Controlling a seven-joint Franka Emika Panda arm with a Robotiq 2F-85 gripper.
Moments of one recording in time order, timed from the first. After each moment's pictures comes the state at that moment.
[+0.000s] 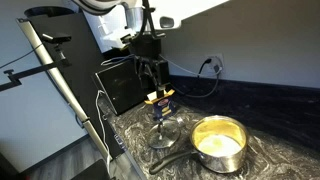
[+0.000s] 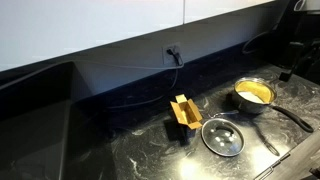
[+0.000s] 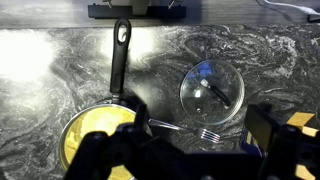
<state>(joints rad) 0.02 -0.20 -0.10 -2.30 0.13 1.93 -0.10</state>
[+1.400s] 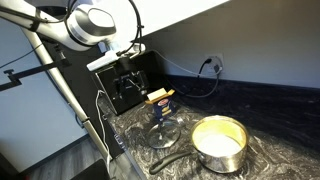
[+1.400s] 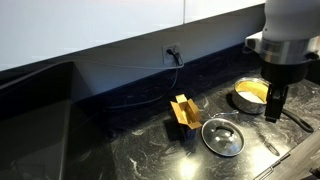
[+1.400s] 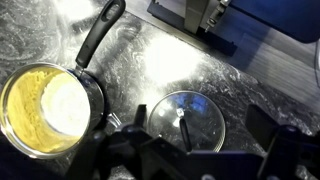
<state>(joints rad) 0.15 -0.15 0.17 -2.37 -0.13 1.99 -0.10</state>
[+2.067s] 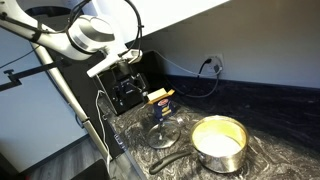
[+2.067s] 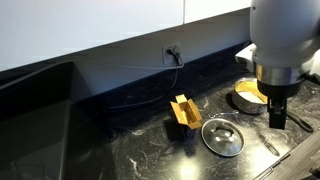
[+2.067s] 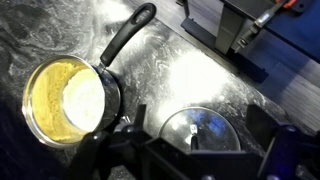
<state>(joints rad) 0.18 -0.11 0.20 -2.38 -0.31 1.96 -0.08</state>
